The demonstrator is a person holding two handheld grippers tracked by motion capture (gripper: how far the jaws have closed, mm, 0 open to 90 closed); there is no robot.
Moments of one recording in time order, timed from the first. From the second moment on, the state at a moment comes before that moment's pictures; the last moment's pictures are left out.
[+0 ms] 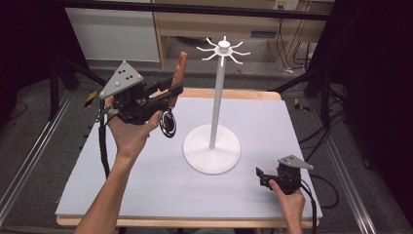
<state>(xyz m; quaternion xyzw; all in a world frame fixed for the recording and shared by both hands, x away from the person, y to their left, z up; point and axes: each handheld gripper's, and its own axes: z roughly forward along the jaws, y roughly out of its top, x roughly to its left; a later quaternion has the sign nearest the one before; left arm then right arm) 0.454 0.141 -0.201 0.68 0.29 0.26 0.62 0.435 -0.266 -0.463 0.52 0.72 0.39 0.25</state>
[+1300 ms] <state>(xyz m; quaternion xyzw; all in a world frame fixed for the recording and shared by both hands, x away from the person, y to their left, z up) 0.472 0.110 -0.198 0.70 0.28 0.25 0.60 0.436 -0.266 -0.464 0.52 0.72 0.39 0.25</state>
